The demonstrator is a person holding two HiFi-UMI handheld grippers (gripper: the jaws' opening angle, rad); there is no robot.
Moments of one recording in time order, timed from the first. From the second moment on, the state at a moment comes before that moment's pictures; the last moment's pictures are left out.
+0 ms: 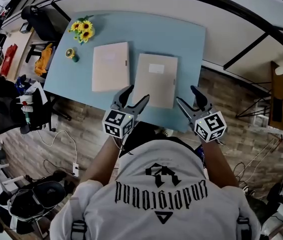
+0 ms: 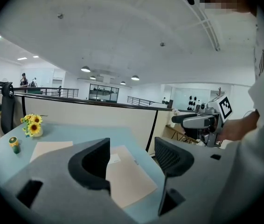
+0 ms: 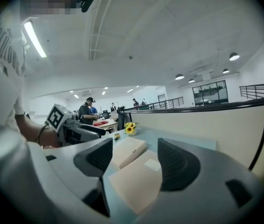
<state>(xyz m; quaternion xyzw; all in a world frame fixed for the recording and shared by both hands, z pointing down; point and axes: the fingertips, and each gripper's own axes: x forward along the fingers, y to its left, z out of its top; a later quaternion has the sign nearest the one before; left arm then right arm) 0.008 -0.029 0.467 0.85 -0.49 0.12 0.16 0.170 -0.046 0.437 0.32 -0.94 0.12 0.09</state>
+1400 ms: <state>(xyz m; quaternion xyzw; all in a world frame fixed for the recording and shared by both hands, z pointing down) -0.051 -0.138 0.700 0.78 -0.38 0.27 0.43 0.139 -0.150 0.666 0.34 -0.82 0.39 0.25</state>
